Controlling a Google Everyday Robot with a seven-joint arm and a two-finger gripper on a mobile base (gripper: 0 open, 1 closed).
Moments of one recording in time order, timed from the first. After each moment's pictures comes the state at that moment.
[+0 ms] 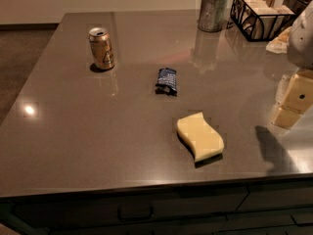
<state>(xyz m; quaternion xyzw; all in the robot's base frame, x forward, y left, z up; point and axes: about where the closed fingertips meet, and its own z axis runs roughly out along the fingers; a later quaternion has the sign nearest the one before) 0.438 -0.216 0.977 -0.60 0.78 -0.04 0.16</state>
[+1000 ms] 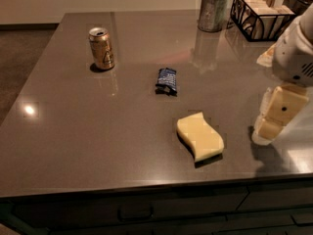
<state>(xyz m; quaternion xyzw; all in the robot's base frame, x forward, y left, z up) 0.432 -0.199 0.956 -0.59 0.80 -0.02 0.15</state>
